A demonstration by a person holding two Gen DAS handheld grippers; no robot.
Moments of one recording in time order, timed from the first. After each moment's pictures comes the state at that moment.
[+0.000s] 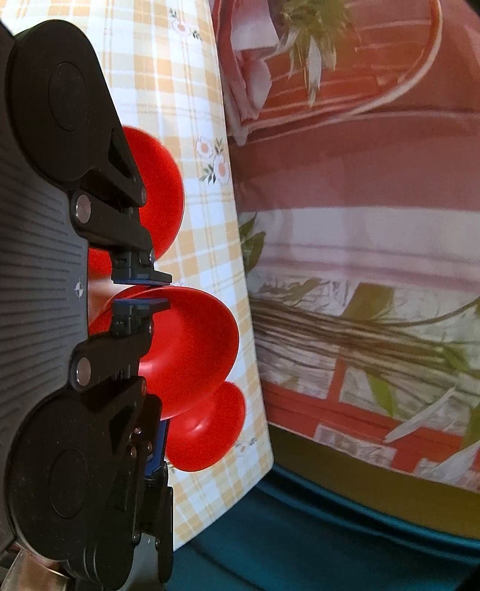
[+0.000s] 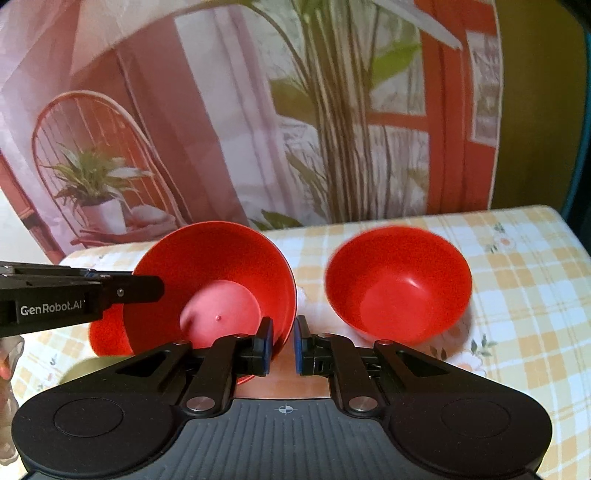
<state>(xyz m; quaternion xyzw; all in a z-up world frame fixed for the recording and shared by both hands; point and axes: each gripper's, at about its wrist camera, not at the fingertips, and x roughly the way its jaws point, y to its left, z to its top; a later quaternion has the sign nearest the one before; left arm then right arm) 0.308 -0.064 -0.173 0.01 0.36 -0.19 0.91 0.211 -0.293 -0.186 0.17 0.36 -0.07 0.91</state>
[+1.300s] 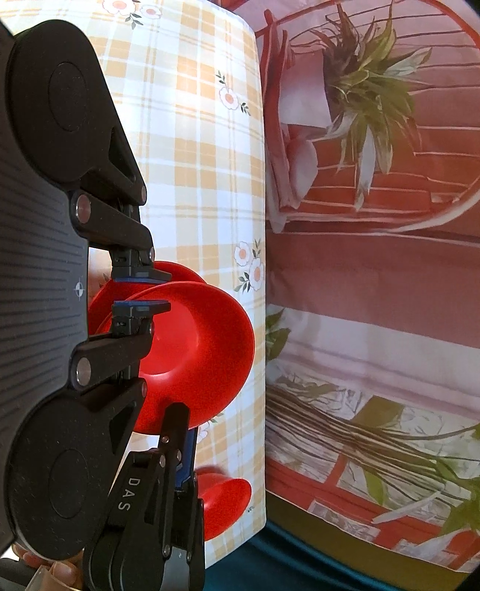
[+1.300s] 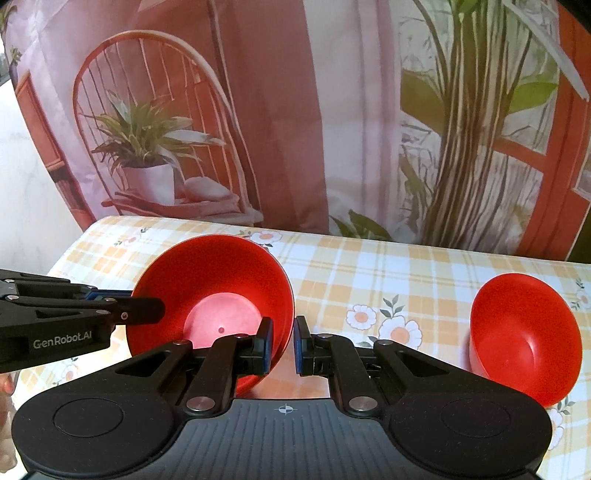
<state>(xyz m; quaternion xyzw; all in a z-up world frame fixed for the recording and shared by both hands) 0.318 0.025 -0.200 -0.01 0.39 -0.12 0.91 0.286 -0.217 -0.193 0.11 0.39 -0.02 0.91</state>
